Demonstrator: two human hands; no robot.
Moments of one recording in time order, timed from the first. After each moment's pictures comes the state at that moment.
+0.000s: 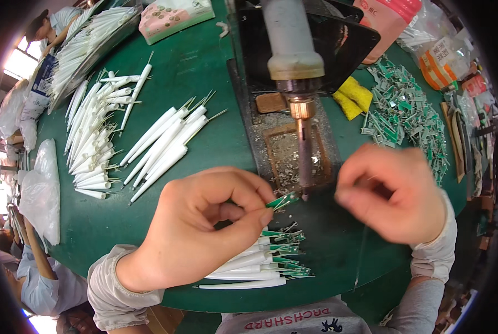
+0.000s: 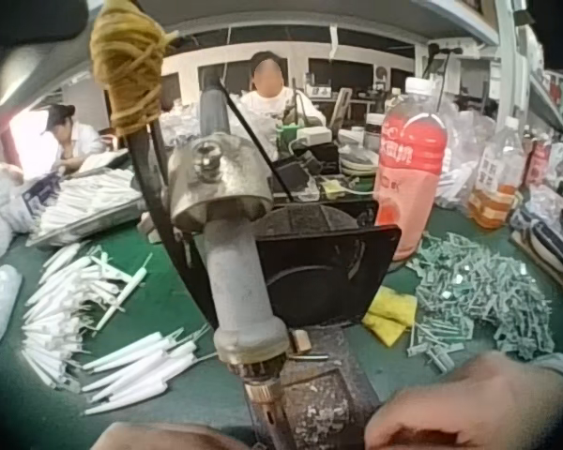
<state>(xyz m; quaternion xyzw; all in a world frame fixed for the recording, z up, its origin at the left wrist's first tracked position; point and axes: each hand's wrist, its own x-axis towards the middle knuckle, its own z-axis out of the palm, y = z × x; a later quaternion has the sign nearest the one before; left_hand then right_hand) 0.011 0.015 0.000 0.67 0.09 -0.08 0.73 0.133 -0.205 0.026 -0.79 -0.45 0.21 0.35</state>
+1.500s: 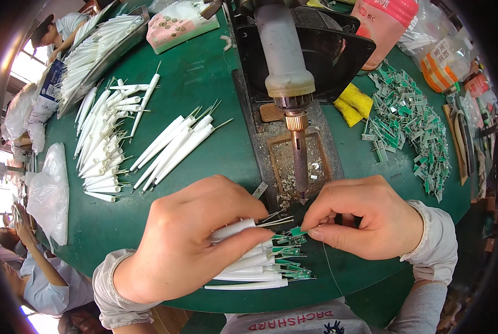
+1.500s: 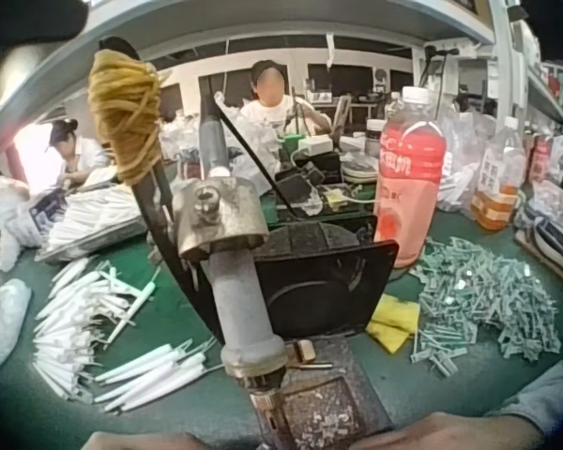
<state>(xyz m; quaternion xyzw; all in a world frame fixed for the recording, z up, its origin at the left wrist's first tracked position) 0.008 0.018 0.020 0.88 -0.02 0.00 0.47 0.120 -0.198 0.013 -0.70 -0.46 0.31 0.44</state>
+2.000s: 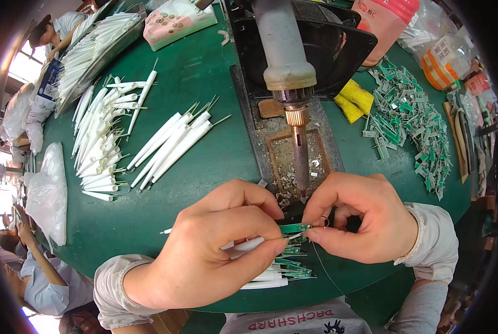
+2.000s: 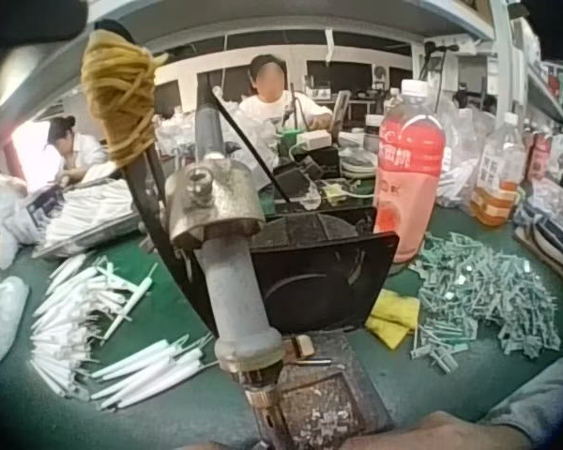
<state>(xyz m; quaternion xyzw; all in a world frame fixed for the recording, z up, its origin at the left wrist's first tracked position) 0.003 0.008 0.013 0.81 -0.02 -0.07 0.59 0.111 -0.195 0.006 -0.71 -0.36 0.35 0.50</state>
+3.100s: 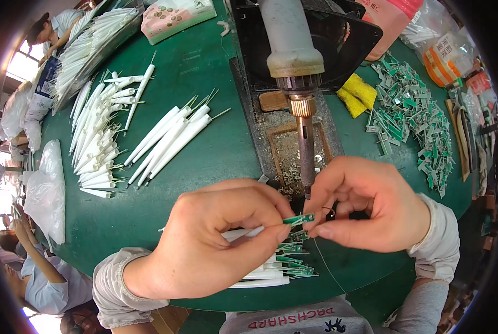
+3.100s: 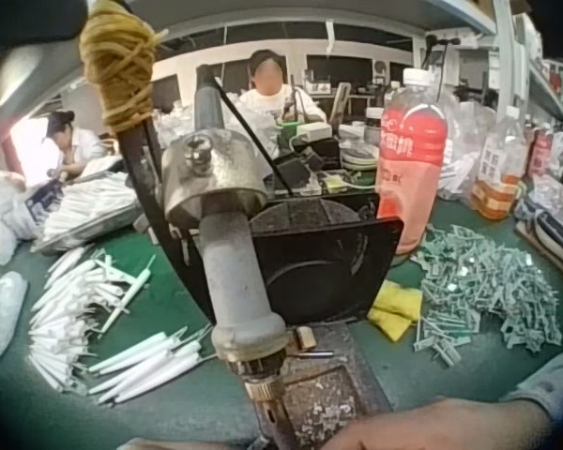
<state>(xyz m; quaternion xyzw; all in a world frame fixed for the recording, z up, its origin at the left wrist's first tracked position) 0.008 0.006 0.005 0.72 0.04 -0.10 0.69 0.121 -0.196 0.008 -0.65 -0.37 0.40 0.52</state>
